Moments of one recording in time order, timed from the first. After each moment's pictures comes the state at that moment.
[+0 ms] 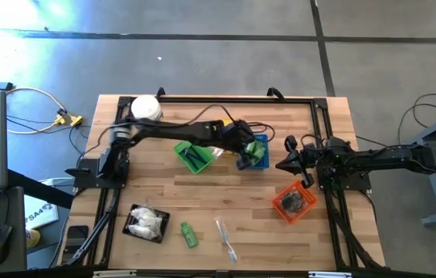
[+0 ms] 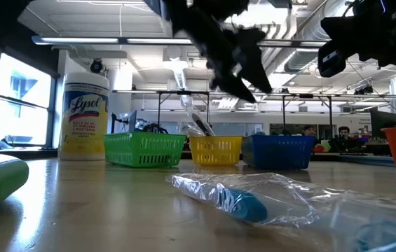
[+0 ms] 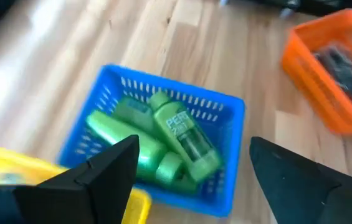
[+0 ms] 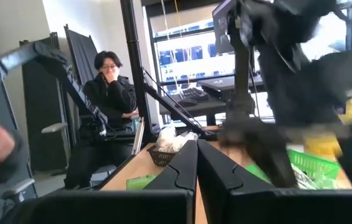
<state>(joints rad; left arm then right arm) 0.11 2.02 1.69 -0.35 -0.03 -0.15 -0.12 0.57 0.04 0.73 -0.38 0.19</state>
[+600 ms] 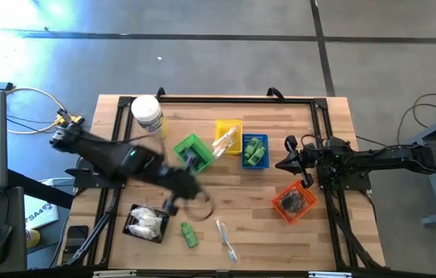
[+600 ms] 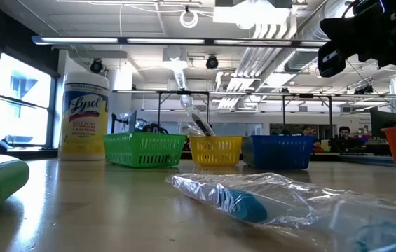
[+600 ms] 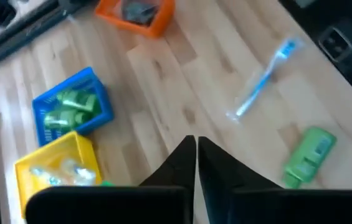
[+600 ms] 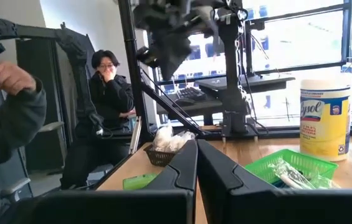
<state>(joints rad) -0.37 1.48 1.58 -0.93 -0.21 0.18 -0.12 0.57 0.04 0.73 -0.37 0.18</state>
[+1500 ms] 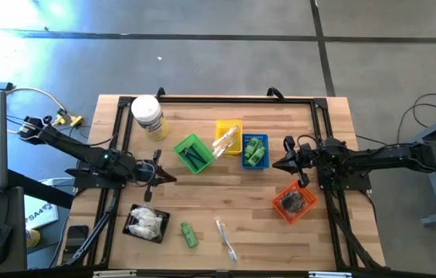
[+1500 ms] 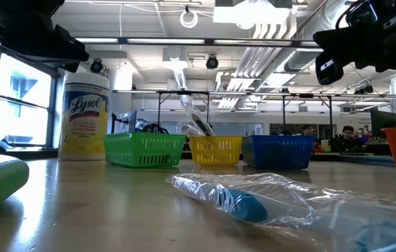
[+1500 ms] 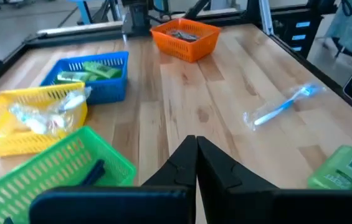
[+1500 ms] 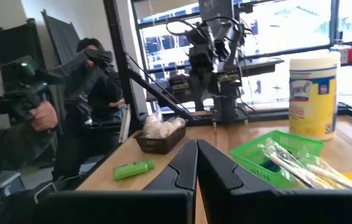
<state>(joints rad) -0.35 0.67 0.29 0.10 -0.25 -0.02 -0.12 0.63 0.04 0.72 -0.33 0.18</state>
